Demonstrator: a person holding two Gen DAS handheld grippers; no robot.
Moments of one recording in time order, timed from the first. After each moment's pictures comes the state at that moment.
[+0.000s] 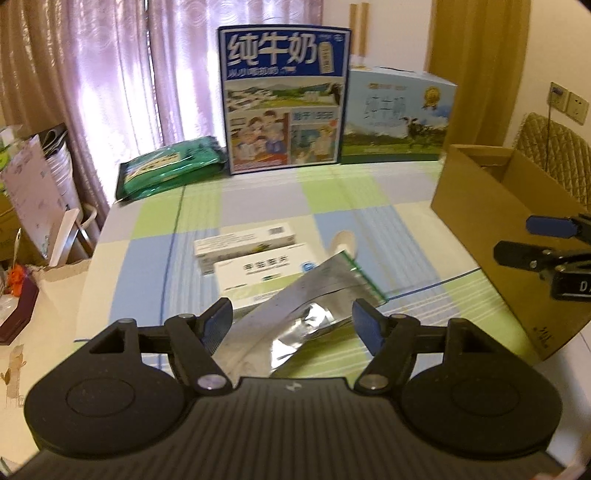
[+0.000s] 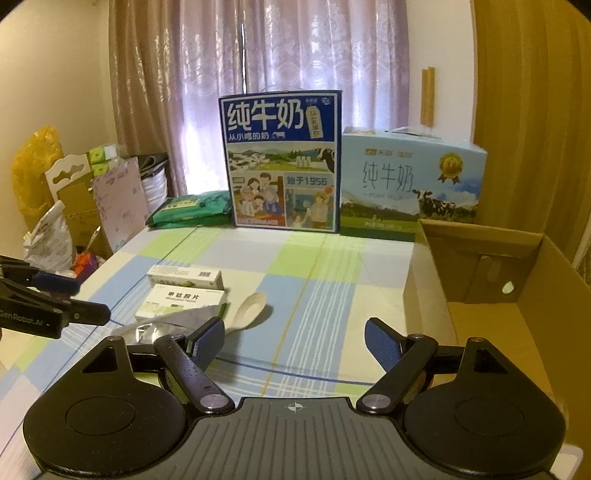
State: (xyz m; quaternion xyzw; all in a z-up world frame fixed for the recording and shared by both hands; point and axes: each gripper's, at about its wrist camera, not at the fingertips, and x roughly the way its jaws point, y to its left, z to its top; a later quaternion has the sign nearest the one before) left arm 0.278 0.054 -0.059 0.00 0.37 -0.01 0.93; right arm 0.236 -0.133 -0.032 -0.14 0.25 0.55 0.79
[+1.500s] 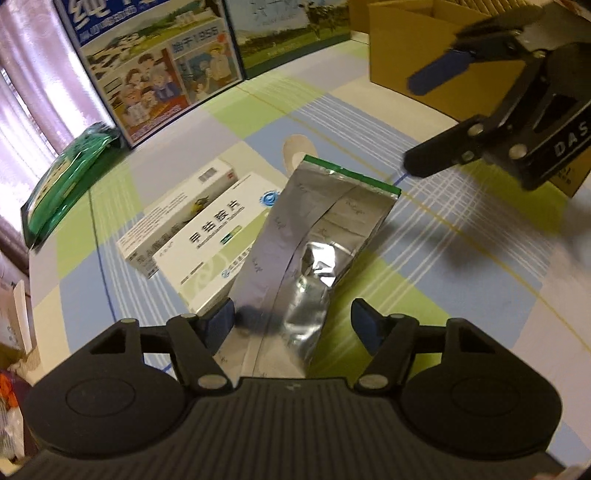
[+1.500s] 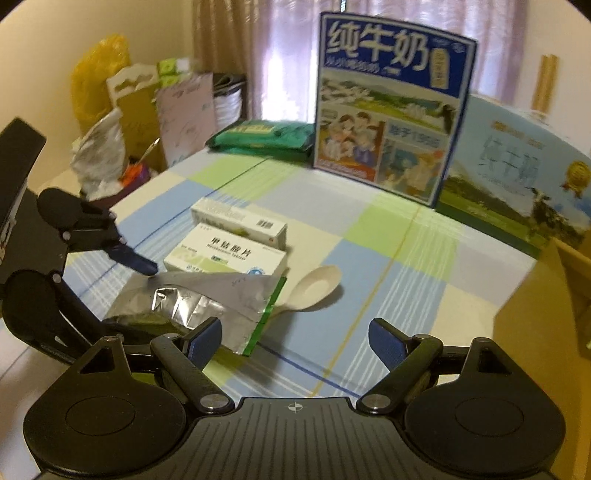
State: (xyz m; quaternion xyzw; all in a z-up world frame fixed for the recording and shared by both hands) left arm 0.335 0.055 -0.141 0.20 0.45 -0.19 0.85; right arm 0.233 -0.032 -0.072 -0.28 0.28 0.63 0.67
